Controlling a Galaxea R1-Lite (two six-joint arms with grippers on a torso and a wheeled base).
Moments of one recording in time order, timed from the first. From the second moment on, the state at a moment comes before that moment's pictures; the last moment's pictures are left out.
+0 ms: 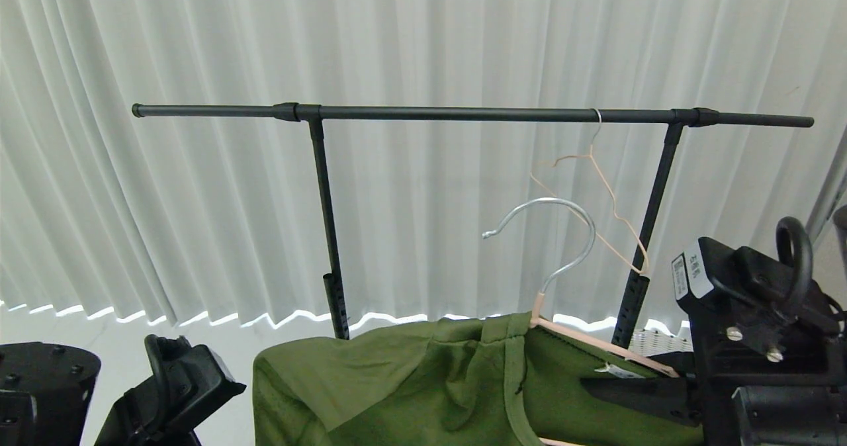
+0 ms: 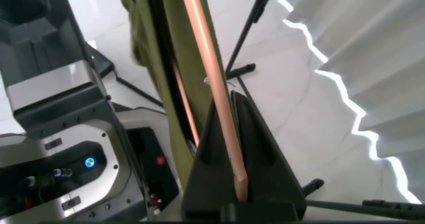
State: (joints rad) left arm -0.42 1.16 -0.29 -0.17 -0.13 0.35; right arm 0.91 1.28 -0.81 0.07 0.21 -0.14
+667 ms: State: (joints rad) left arm -0.26 1.18 -0.26 -0.21 -0.10 0.34; right arm 0.90 1.26 -0.79 0.09 0.20 -0.14
